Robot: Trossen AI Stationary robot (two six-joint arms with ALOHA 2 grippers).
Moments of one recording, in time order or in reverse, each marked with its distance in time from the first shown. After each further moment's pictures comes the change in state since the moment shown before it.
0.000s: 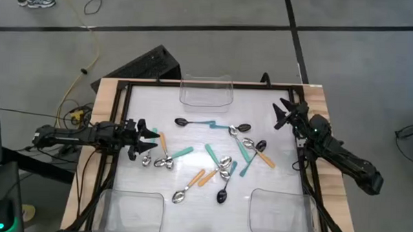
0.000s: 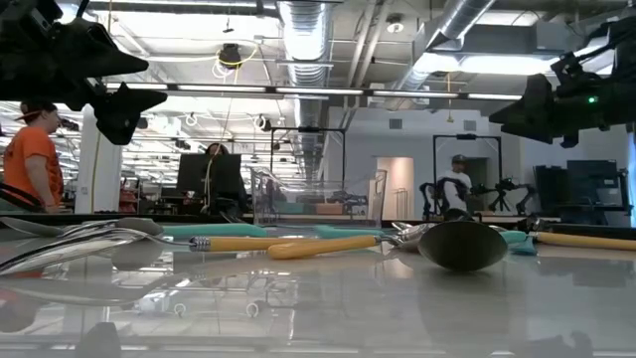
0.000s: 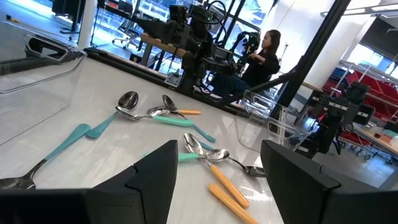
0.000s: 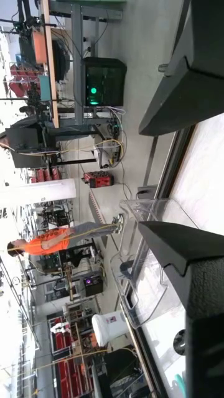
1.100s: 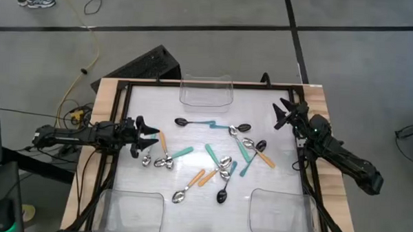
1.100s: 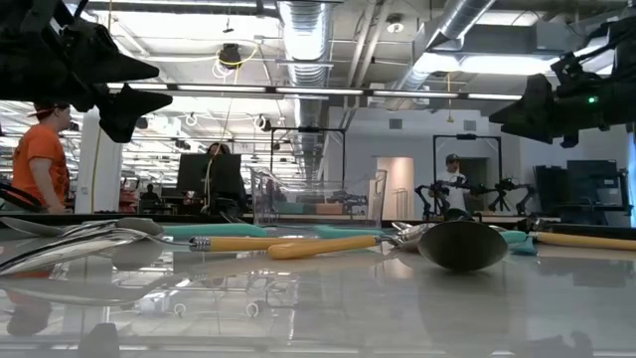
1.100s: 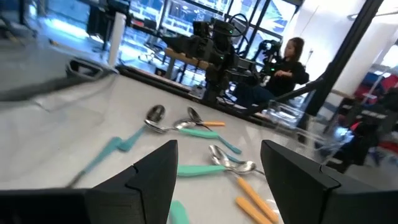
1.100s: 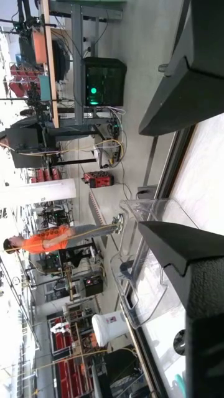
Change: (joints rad) left arm 0.000 0.000 0.000 0.012 -0.115 0.070; right arm 0.000 0.000 0.000 0.000 0.000 0.000
